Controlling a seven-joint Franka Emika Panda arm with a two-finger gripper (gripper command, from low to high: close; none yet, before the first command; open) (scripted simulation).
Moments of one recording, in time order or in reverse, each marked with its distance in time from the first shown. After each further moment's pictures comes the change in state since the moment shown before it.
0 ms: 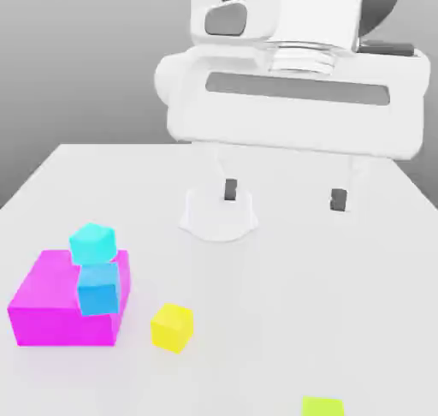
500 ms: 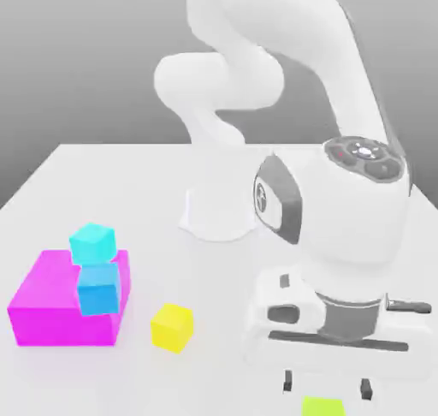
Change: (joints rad) arm 0.084 0.524 -0.003 0.038 -0.026 0.195 0.154
